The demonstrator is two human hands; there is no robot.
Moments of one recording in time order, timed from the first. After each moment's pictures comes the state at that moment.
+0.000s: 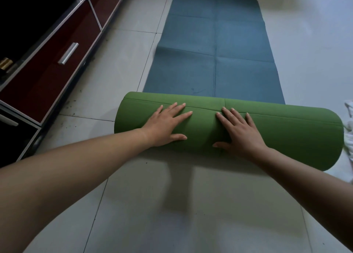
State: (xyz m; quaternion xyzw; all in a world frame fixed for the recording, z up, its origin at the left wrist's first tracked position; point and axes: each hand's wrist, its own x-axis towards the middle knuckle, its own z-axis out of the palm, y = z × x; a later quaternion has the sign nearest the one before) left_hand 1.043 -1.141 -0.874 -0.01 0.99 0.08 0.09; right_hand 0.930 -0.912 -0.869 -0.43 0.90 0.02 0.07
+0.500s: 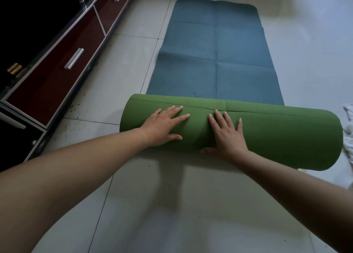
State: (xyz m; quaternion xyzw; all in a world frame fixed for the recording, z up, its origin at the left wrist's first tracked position) left_hand 1.048 -1.157 -0.868 -0.02 0.99 0.06 0.10; right_hand 0.956 -0.949 -0.873 -0.38 0.92 0.04 0.10
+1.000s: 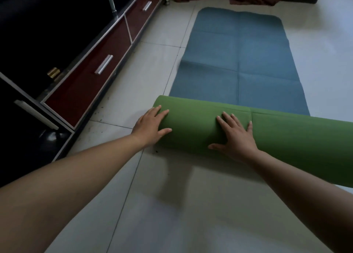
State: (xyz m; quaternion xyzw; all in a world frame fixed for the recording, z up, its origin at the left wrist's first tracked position) left_hand 1.091 -1.229 -0.872 -0.23 0.96 0.16 0.02; right_hand 0.940 -0.999 -0.874 -0.41 0.91 -0.04 0.10
